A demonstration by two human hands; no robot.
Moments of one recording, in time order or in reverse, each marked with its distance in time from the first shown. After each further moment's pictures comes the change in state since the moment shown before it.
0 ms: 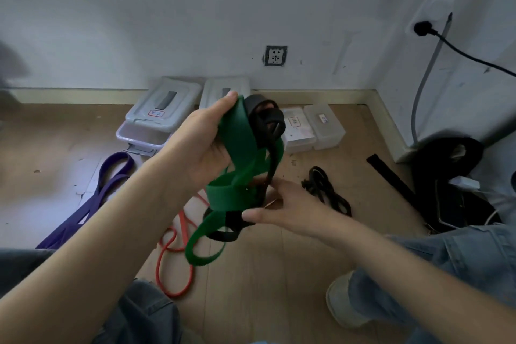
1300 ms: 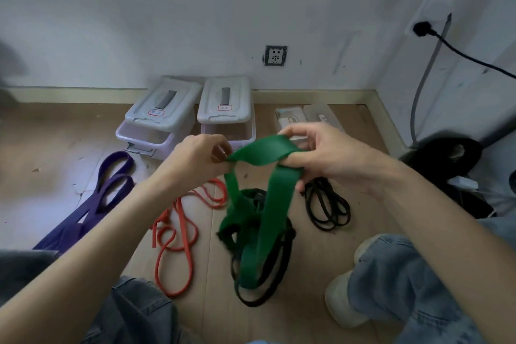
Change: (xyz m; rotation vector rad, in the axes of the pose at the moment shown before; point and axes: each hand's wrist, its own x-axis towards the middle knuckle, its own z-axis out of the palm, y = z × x) left_hand 0.022 -0.025 -0.057 1.529 0.008 0.379; right_hand -0.010 -0.051 -0.064 0.280 -0.043 -0.060
